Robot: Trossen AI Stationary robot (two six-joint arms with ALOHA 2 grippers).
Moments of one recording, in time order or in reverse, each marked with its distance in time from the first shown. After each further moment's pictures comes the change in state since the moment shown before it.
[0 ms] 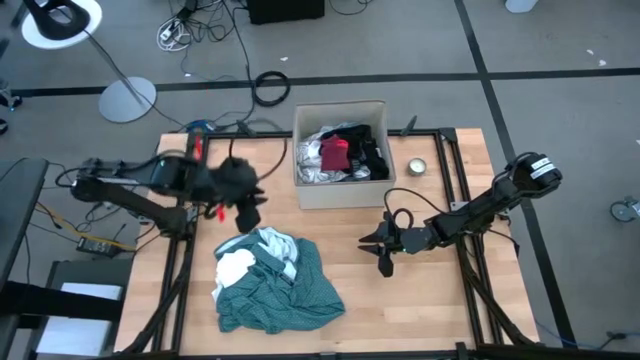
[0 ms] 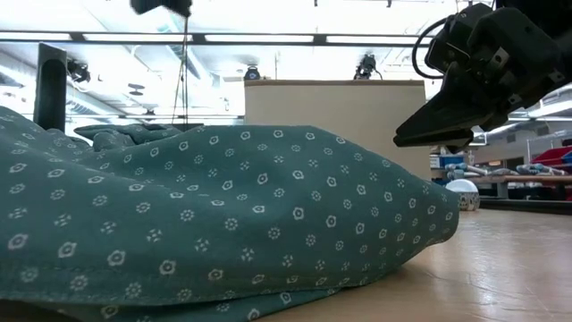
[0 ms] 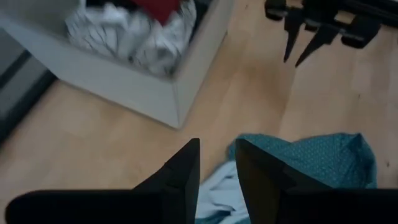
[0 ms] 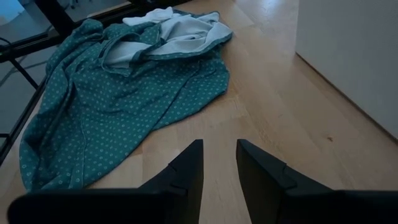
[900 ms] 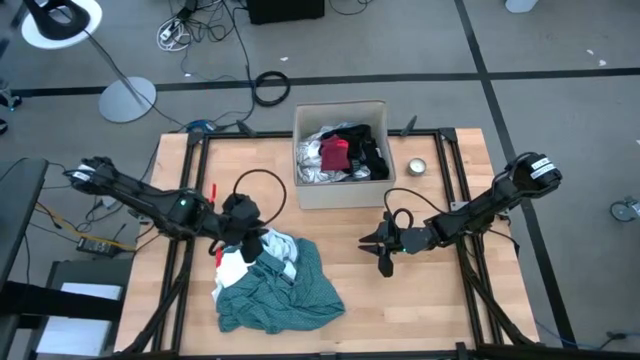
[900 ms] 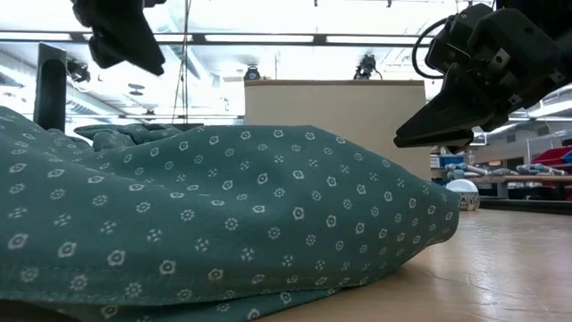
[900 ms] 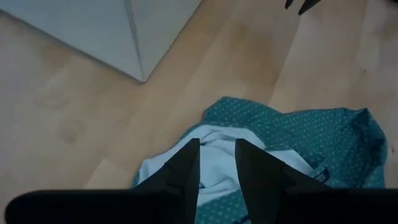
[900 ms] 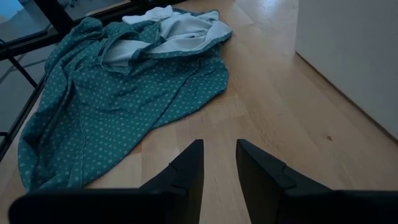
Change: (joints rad) left arm -0.231 -0.072 -0.451 0.326 -0.100 -0.297; right arm 0.000 0.000 0.000 -0.004 0.001 -0.002
